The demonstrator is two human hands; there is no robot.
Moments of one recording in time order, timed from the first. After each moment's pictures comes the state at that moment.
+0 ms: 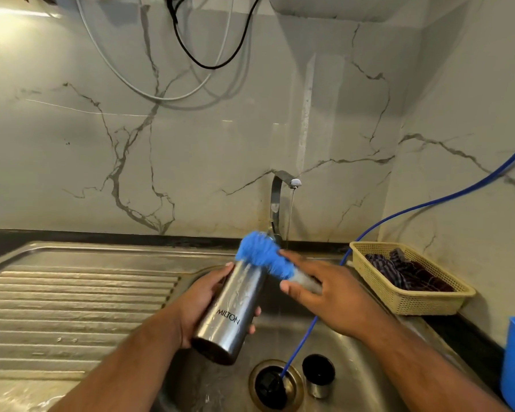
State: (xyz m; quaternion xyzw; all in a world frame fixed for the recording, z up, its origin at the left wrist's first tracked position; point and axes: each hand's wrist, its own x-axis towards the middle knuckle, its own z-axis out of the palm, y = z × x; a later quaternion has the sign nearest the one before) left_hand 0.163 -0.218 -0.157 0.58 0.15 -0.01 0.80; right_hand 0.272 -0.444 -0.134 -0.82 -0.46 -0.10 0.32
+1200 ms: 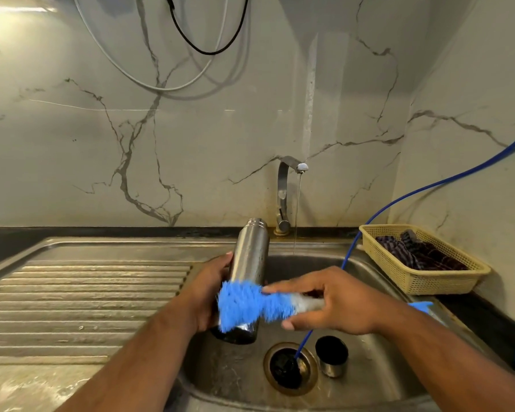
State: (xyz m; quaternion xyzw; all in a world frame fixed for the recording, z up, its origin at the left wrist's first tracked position) left_hand 0.172 -0.201 -0.176 0.58 0.20 0.06 0.79; right_hand 0.256 -0.444 -0.137 -0.79 -0.52 0.10 0.30
